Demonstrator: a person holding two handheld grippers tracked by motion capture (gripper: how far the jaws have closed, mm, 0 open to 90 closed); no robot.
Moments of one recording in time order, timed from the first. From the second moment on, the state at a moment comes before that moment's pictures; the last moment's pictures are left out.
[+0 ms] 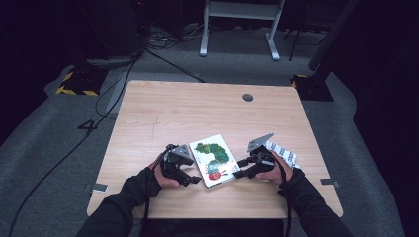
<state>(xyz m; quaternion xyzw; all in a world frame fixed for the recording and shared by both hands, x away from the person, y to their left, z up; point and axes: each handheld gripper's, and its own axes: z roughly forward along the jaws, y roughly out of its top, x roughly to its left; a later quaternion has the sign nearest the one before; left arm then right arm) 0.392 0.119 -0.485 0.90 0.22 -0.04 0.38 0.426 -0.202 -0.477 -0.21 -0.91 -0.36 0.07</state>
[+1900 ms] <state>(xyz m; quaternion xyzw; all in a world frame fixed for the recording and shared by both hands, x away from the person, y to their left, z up) 0.420 0.124 -0.488 0.84 0.35 -0.02 0.40 0.420 -0.181 -0.486 -0.20 -0.89 -0.40 0.05</state>
